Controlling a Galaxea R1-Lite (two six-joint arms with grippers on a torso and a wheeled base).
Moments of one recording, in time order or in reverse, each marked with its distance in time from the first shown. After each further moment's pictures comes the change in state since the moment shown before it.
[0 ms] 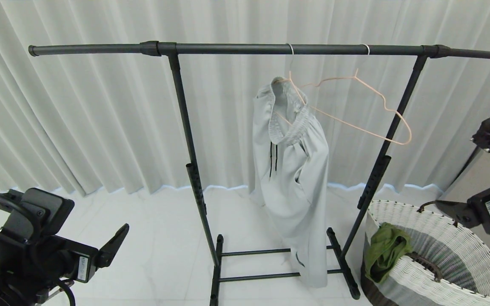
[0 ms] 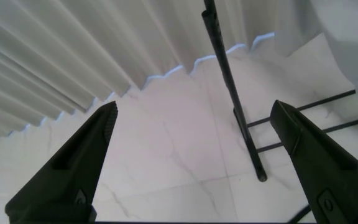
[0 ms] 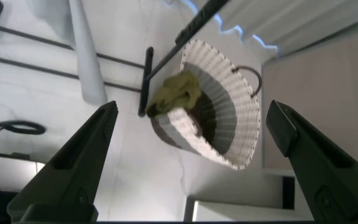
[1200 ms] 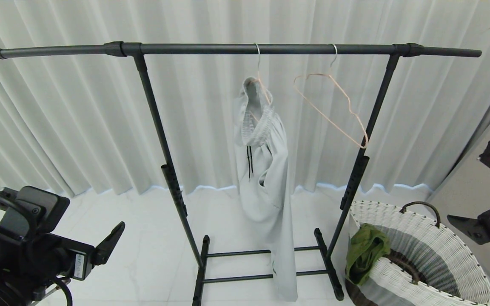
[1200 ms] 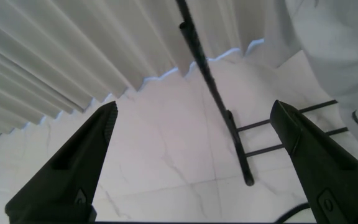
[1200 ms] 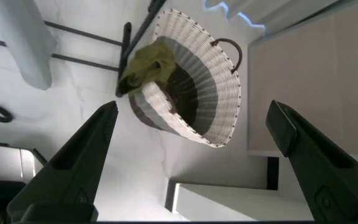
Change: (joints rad) left arm 0.024 -0.004 -0.004 -0.001 -0.003 0.004; right arm -0.039 -0.039 0.081 -0.003 -0.003 -0.010
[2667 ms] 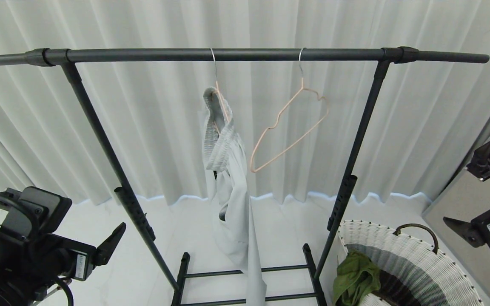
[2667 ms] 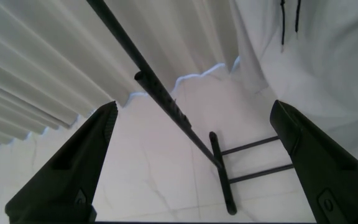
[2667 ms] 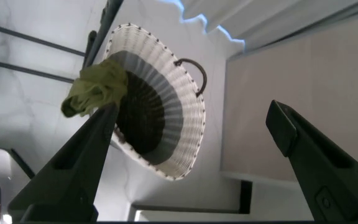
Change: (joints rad) left arm -0.003 0.005 0.002 0.001 -0.003 0.001; right arm -0.018 0.003 0.064 -0.103 -0.003 -0.124
